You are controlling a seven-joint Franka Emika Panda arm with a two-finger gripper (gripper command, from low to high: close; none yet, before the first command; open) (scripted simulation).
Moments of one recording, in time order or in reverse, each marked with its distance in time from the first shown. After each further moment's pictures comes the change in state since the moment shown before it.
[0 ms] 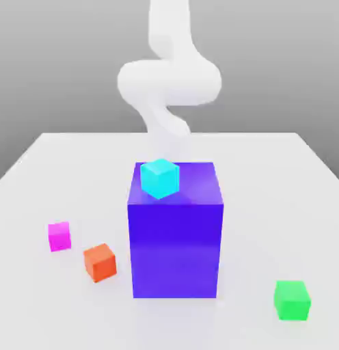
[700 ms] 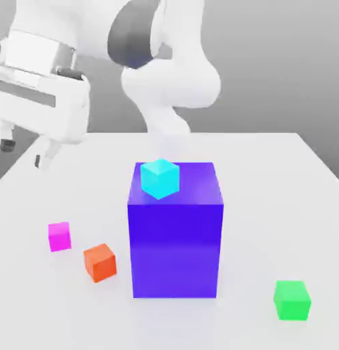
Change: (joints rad) arm -0.412 0.416 -0.072 -0.318 -0.198 0.295 0.339
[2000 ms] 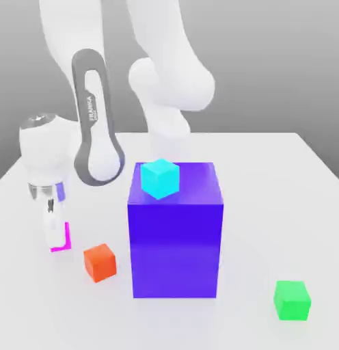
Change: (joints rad) arm -0.363 0.611 0.059 -0.206 0.458 0.507 -0.174
